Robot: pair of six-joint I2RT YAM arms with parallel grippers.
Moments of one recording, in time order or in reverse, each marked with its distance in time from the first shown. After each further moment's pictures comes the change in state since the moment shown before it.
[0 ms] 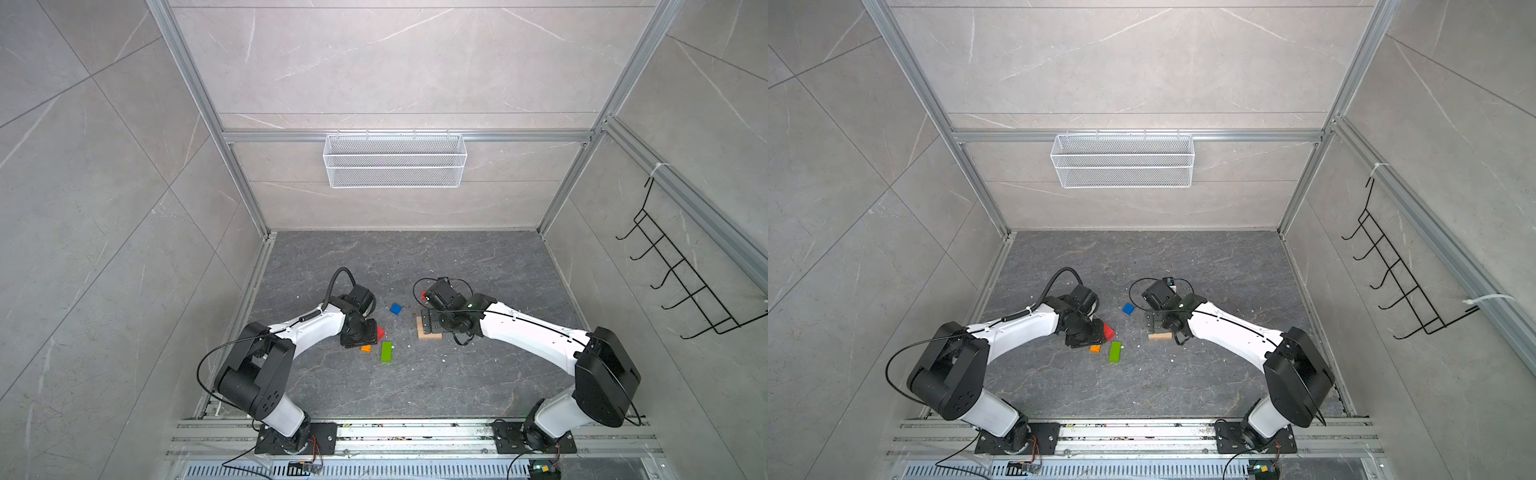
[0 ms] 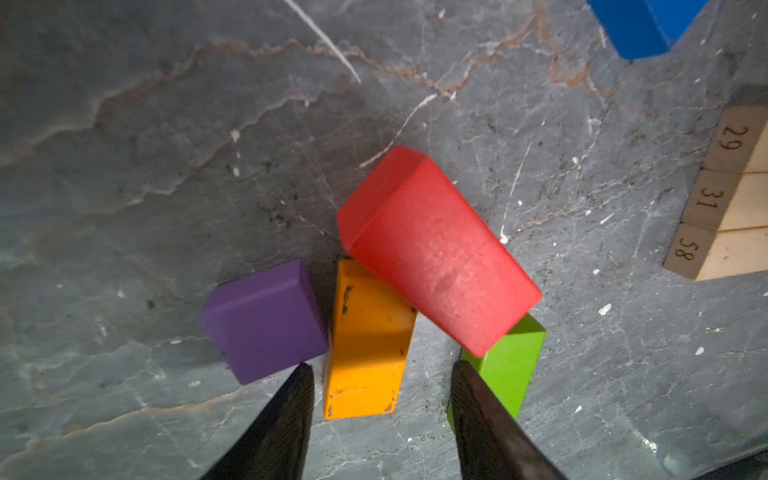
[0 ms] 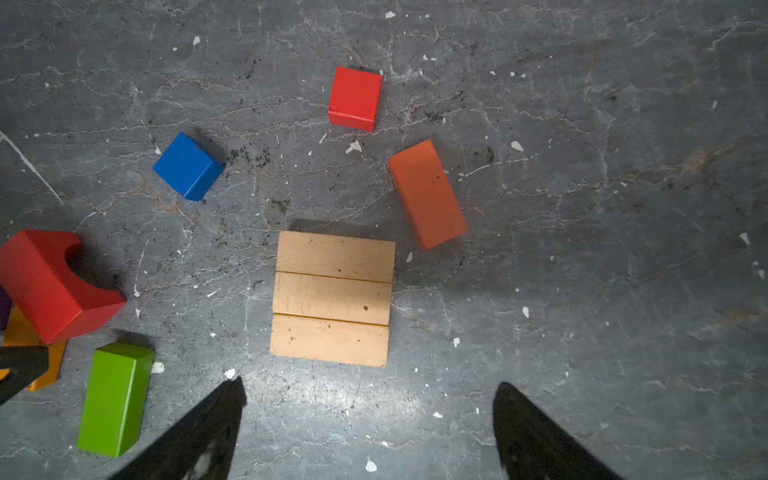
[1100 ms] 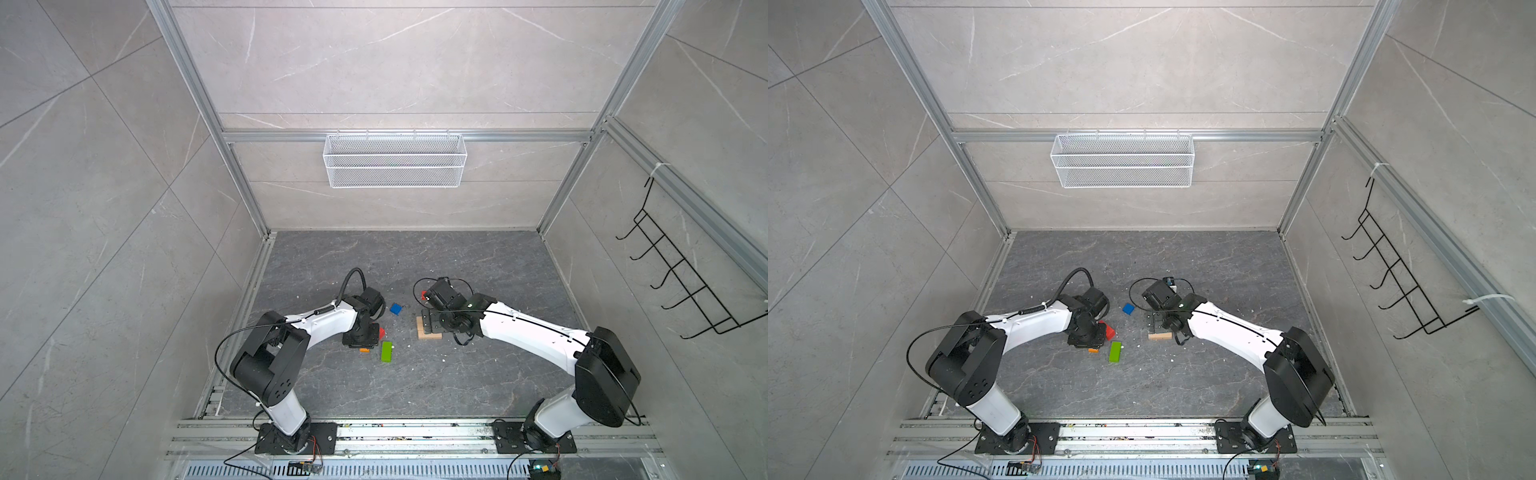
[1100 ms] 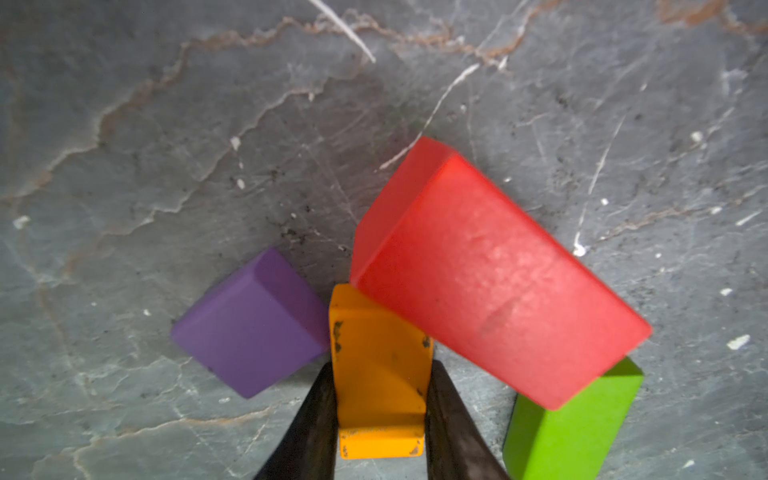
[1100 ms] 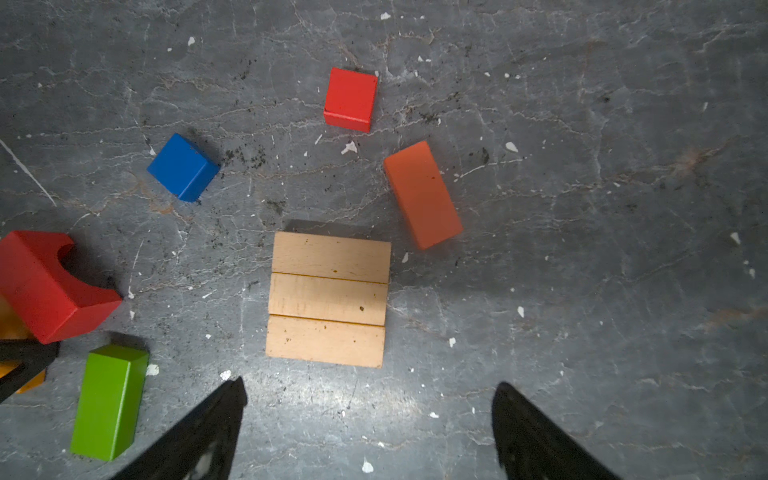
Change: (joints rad) left arm -0.061 0.087 0.049 -0.076 -0.144 0.038; right arm 0.000 0.000 0.000 -0.002 0.008 0.000
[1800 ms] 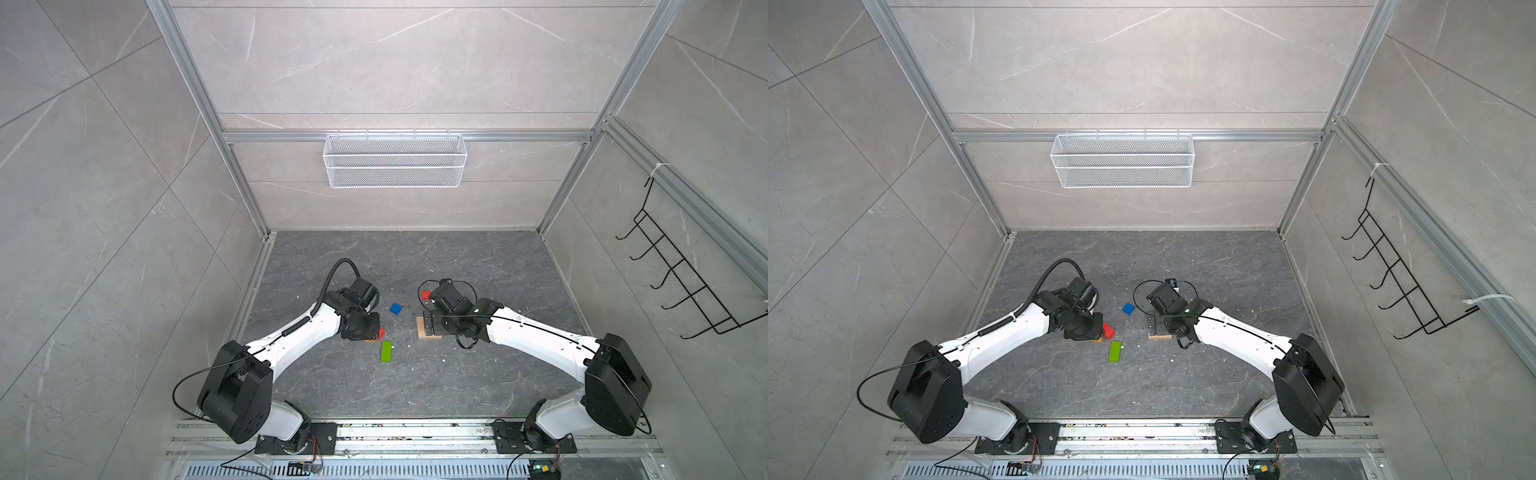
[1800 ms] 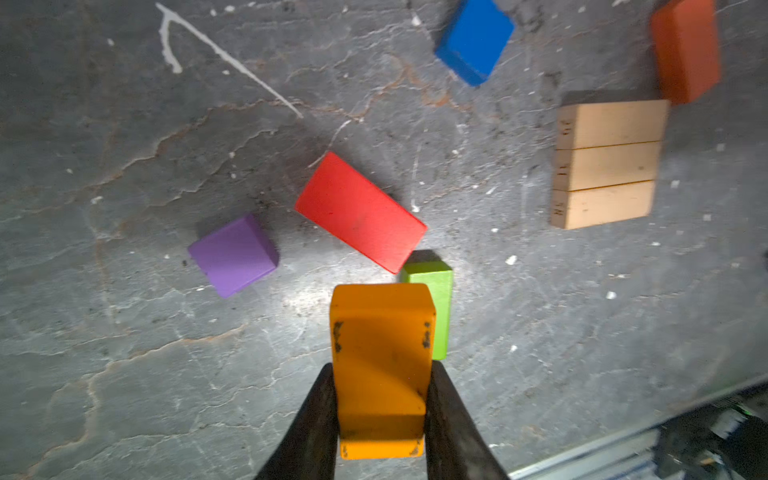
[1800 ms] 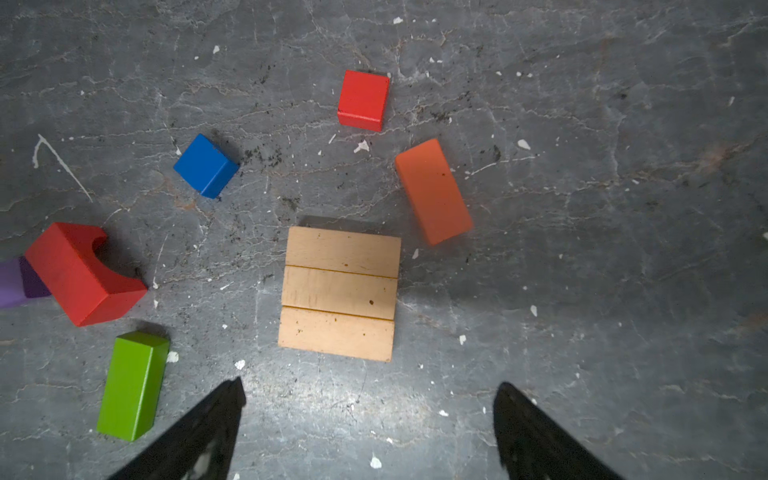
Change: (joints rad) left arm 0.000 -0.241 0.035 -0.039 0.147 -0.048; right arm -0.007 -0.069 -0.074 0.070 -0.038 -0.003
